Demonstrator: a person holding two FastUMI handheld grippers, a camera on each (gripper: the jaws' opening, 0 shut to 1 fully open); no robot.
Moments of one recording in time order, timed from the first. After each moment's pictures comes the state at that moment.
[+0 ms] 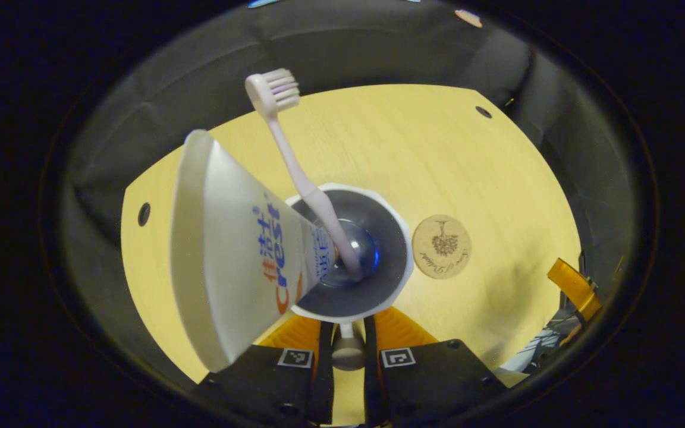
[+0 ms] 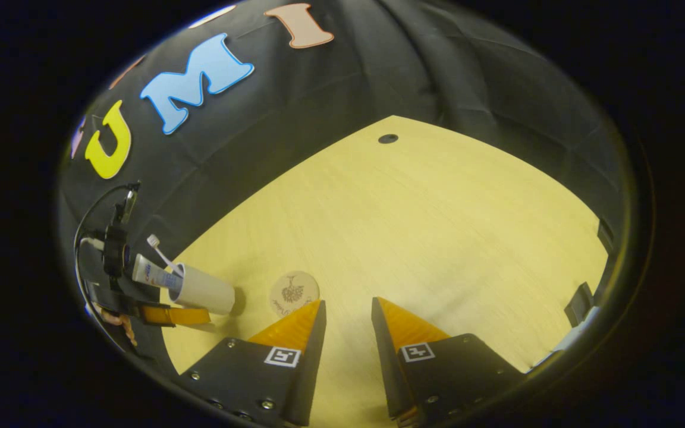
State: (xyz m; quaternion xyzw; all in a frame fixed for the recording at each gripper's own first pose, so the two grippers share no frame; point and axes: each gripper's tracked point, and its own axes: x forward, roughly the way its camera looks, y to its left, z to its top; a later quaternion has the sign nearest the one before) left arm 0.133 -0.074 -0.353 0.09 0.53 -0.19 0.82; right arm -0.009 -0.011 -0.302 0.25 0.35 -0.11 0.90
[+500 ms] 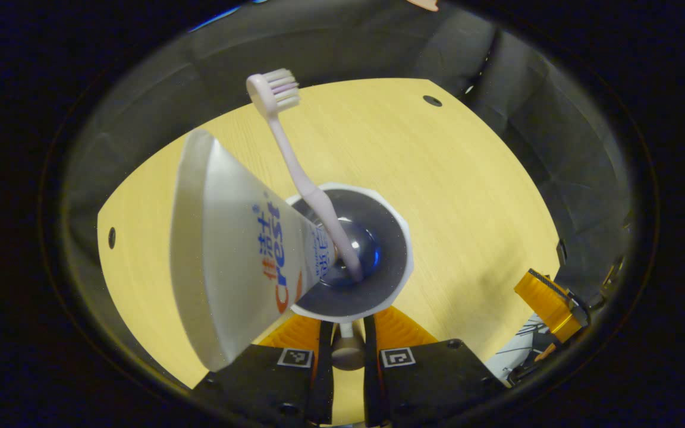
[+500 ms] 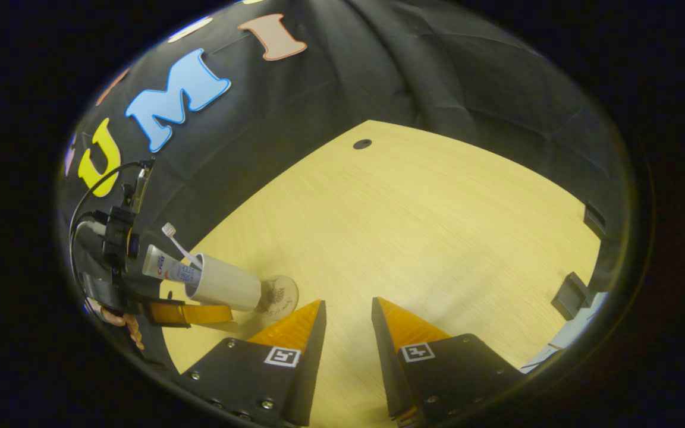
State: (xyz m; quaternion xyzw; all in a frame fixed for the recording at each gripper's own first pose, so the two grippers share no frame) left arm 0.124 -0.180 -0.356 0.10 0.54 -0.25 0.80; right arm -0.008 -0.017 -0.296 0.28 0.34 -0.15 0.89
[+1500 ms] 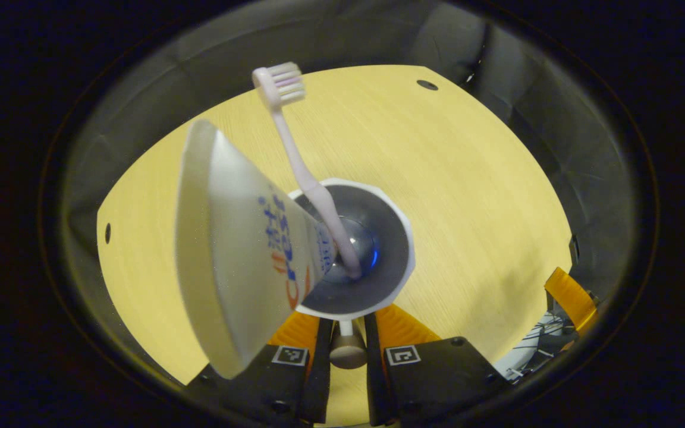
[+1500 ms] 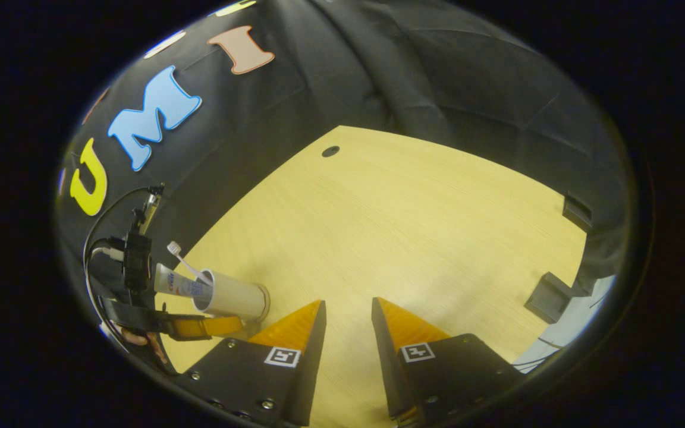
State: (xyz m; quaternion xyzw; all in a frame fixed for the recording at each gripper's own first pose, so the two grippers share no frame) left arm 0.104 -0.196 -0.381 0.11 0.54 -0.22 0.80; right arm -0.012 -0.028 -0.272 0.30 0.34 -0.17 0.88
